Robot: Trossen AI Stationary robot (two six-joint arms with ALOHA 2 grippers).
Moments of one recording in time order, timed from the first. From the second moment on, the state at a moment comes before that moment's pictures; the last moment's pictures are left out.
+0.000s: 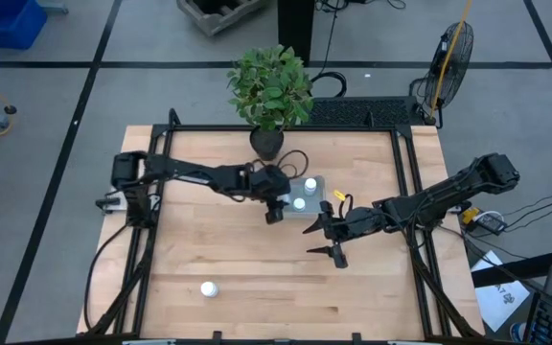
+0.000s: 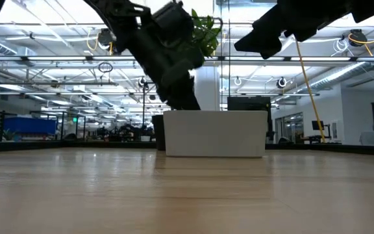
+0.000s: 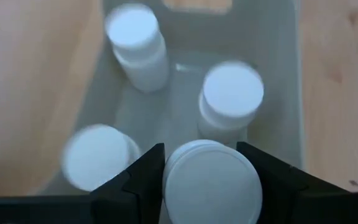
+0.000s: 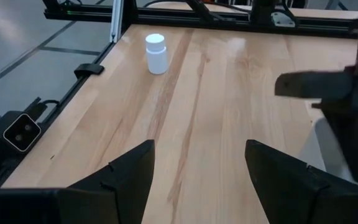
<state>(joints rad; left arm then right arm) 0.11 1.83 1.18 -0.18 0.00 0.00 0.30 1.30 0.66 0.20 0.08 0.09</state>
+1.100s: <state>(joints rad) 0.11 1.88 1.18 -0.19 0.00 -0.02 0.30 1.30 0.66 0.21 0.08 0.08</state>
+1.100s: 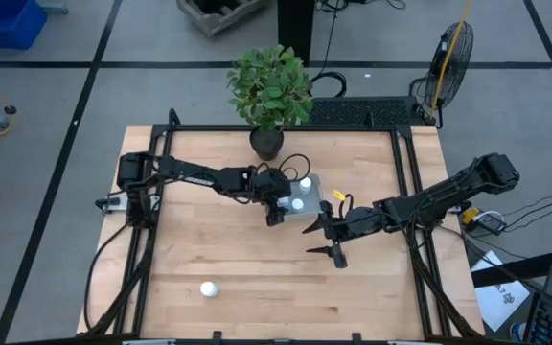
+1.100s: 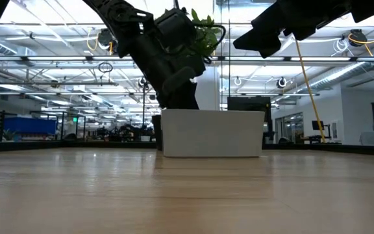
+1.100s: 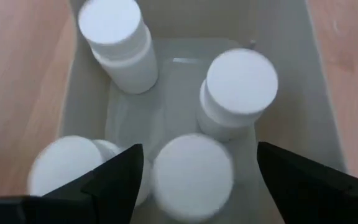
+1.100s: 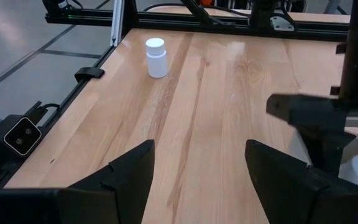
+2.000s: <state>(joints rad) -0.41 1.47 1.16 -0.81 -0.08 -0.48 0.30 1.30 0.66 0.20 0.07 0.08</state>
